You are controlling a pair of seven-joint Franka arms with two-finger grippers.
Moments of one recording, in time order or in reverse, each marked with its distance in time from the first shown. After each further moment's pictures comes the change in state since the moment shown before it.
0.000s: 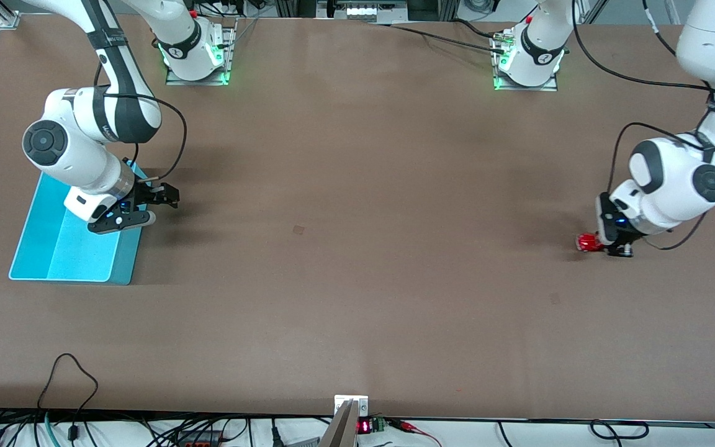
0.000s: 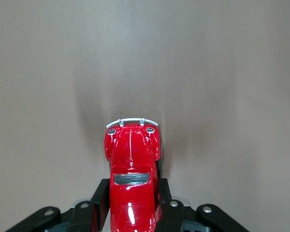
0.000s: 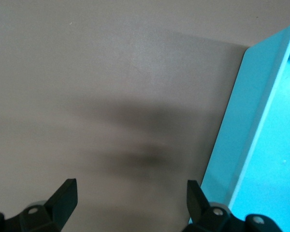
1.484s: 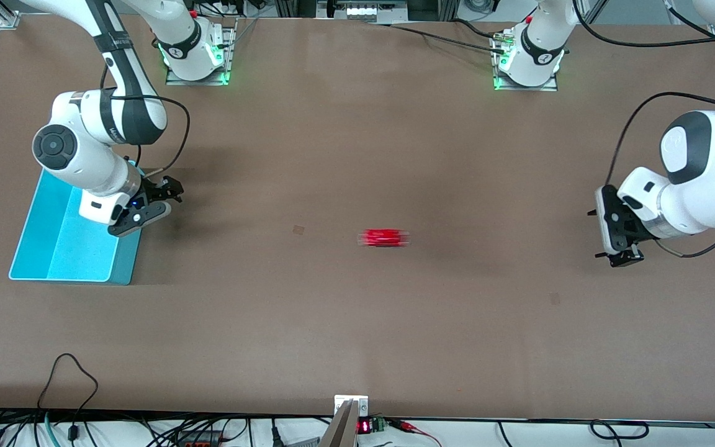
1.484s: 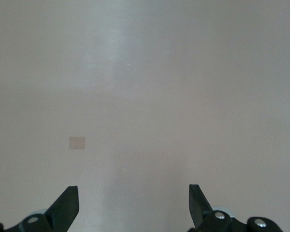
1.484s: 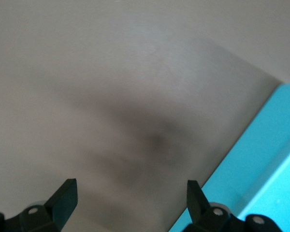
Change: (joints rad) left arm -0.080 -0.158 -0.208 0.339 -0.068 -0.615 -0.524; right arm 0.023 0.013 0.002 0.002 -0.011 -0.012 -0.337
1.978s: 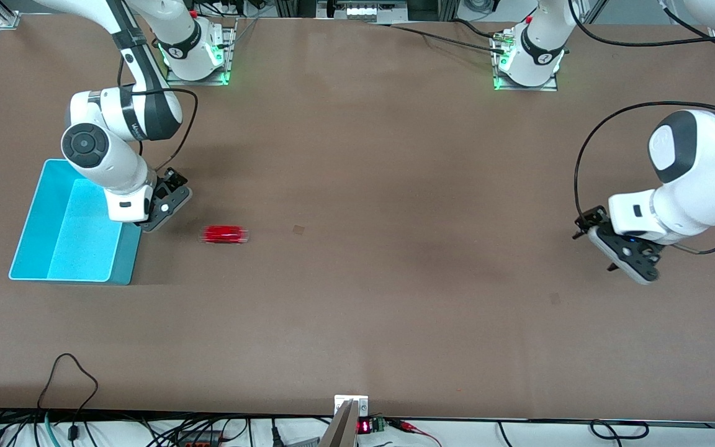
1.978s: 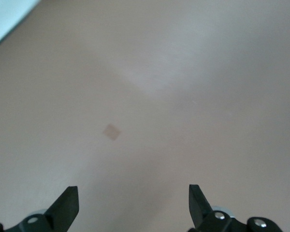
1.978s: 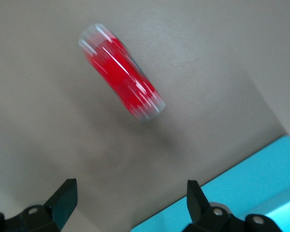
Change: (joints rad) left arm -0.060 0.000 0.037 0.040 0.038 0.109 -0.705; right arm 0.047 0.003 0.001 0.000 -0.112 -0.015 -0.241
